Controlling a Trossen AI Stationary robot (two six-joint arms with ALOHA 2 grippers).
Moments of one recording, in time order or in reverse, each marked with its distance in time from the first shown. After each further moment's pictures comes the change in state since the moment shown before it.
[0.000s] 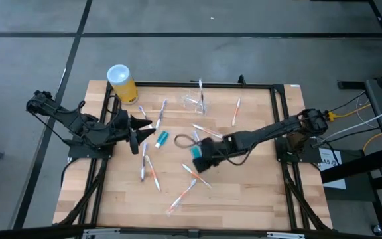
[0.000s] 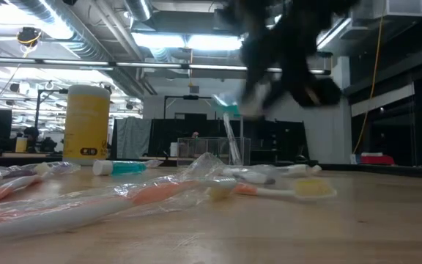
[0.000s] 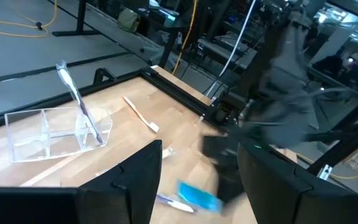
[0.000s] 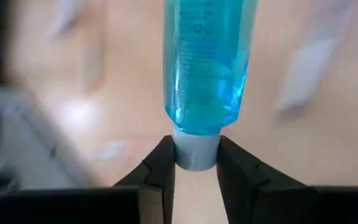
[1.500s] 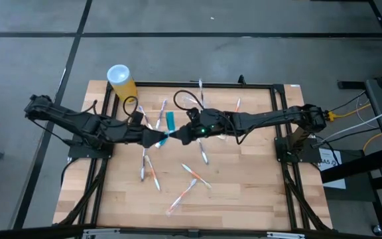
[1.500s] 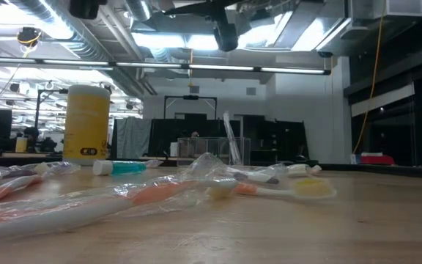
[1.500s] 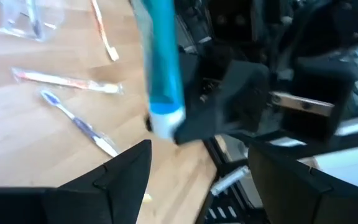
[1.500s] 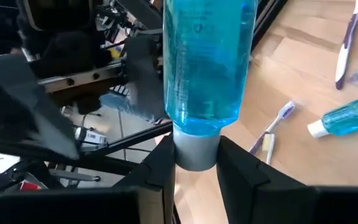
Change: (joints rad) left arm 0.167 0.122 0.000 0.078 0.349 -0.531; right arm -0.167 -0.004 0.151 0.463 0.072 -0.187
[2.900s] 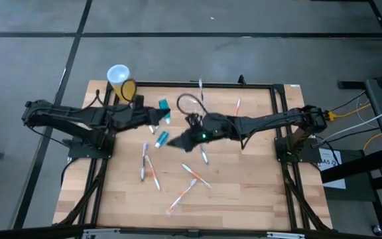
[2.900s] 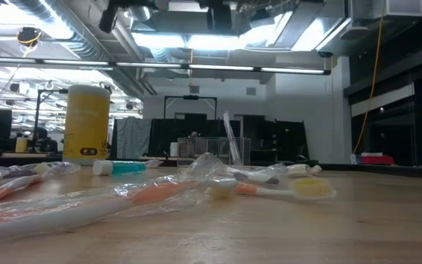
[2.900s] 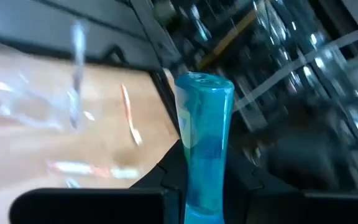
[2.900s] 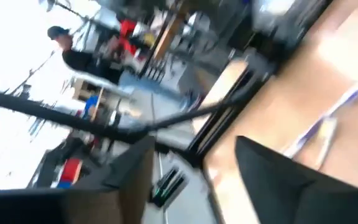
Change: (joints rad) left arm 0.230 0.024 0.000 0.134 -0.074 0.127; right arm 0.051 -0.002 0.002 0.091 -0.072 0.039
